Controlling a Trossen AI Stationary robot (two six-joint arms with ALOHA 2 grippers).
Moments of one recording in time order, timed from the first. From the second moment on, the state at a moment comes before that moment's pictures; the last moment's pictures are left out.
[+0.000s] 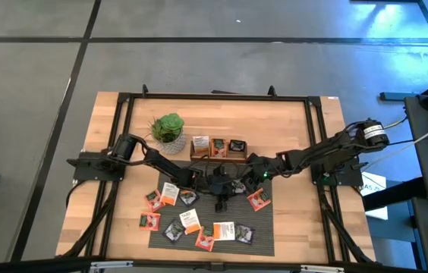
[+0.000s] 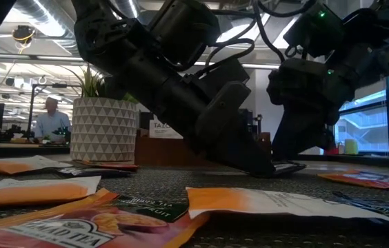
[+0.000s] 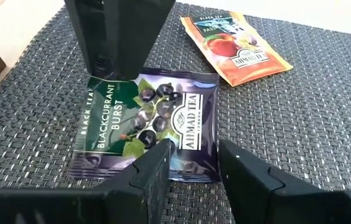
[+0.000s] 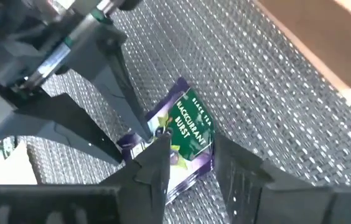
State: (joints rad) left arm -0.22 2.16 1.10 0.42 -0.19 -0.28; right arm 0.15 1.53 0.56 0.15 0.02 0.85
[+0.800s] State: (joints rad) left arm -0.22 2.16 1.09 0.42 -0.19 -0.28; right arm 0.15 1.59 0.56 0.12 0.06 0.83
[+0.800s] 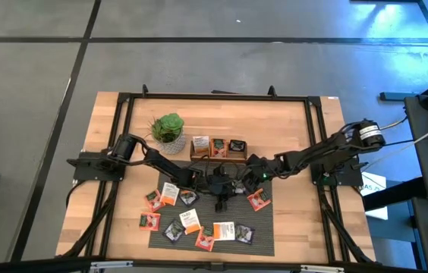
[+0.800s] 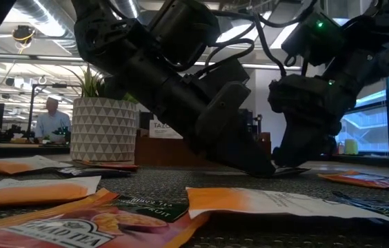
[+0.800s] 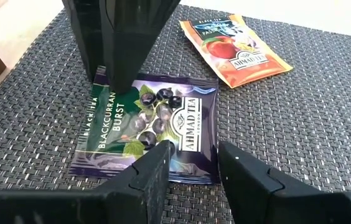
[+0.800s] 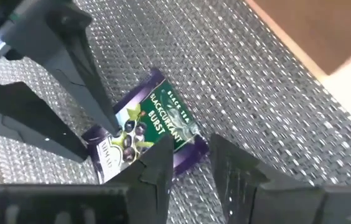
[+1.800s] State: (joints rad) left arm -0.22 2.10 1.09 0.38 -0.13 -0.27; right arm 0.15 1.59 0.56 0.13 0.05 0.78
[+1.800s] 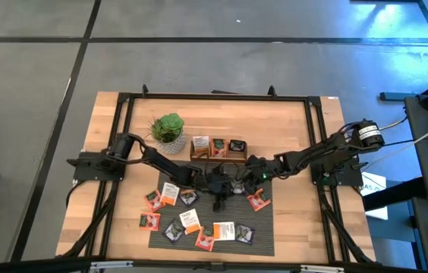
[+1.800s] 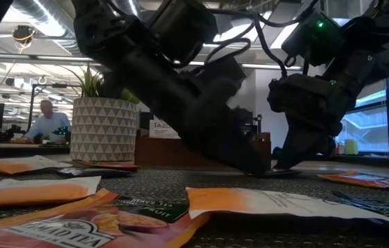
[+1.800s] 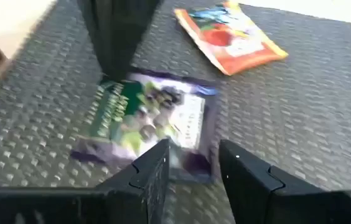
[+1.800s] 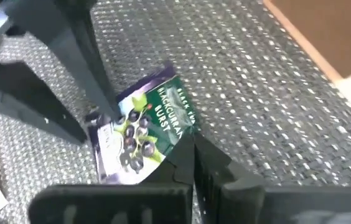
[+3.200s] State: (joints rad) left arm -0.47 1.64 0.75 0.68 -0.15 -0.20; right arm -0.06 1.27 0.61 0.13 0.27 0.03
